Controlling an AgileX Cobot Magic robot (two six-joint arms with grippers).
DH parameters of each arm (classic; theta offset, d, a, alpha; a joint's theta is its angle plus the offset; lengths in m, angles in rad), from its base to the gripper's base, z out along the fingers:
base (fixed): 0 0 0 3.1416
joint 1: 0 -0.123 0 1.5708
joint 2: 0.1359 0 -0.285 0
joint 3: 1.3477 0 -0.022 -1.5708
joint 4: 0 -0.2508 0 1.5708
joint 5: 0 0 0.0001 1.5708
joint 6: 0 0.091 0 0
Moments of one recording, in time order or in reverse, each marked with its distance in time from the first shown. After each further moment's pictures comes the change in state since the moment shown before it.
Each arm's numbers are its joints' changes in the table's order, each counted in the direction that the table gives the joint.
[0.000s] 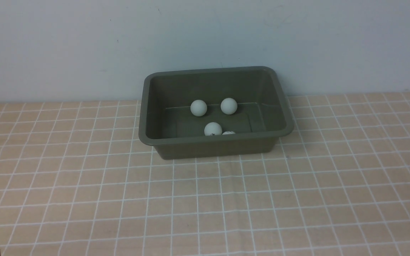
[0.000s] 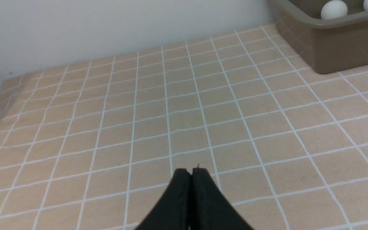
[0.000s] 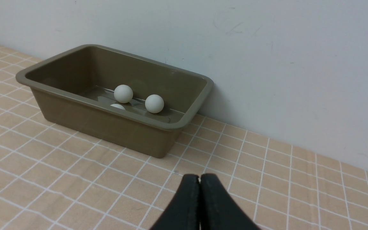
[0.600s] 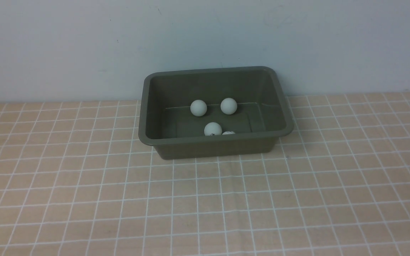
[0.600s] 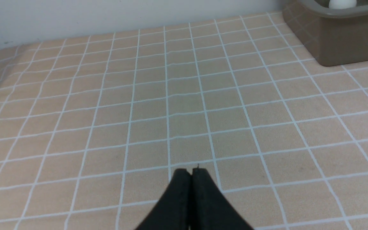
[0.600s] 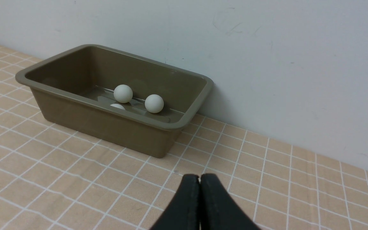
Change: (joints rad) right arm 0.000 0.000 0.000 0.001 0.000 0.000; left arm 0.000 0.000 0.001 -0.060 0.040 -0.113
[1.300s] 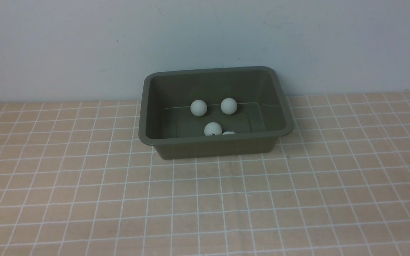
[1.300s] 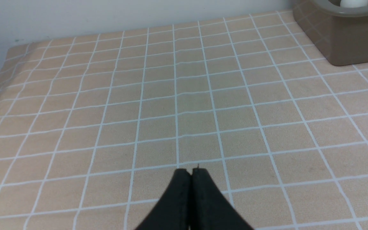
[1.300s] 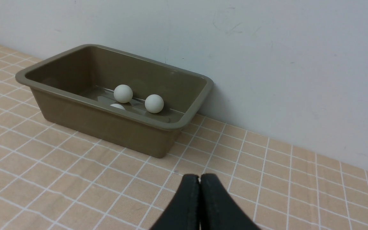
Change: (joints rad) right arm 0.000 0.000 0.000 0.000 0.000 0.000; left arm 0.000 0.000 -0.001 -0.051 0.002 -0.048
